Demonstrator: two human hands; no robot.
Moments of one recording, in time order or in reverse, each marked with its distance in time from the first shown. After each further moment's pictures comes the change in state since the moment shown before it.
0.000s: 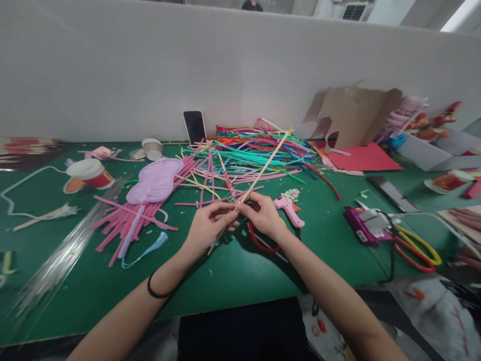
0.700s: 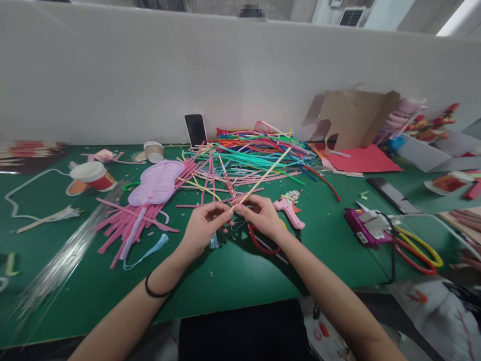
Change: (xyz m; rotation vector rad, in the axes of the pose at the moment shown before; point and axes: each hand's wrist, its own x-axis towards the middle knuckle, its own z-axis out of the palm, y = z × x) left_hand -0.002 0.008 -0.005 -0.004 0.020 0.049; right_hand -0.001 -0.001 0.000 0.096 -0.026 0.037
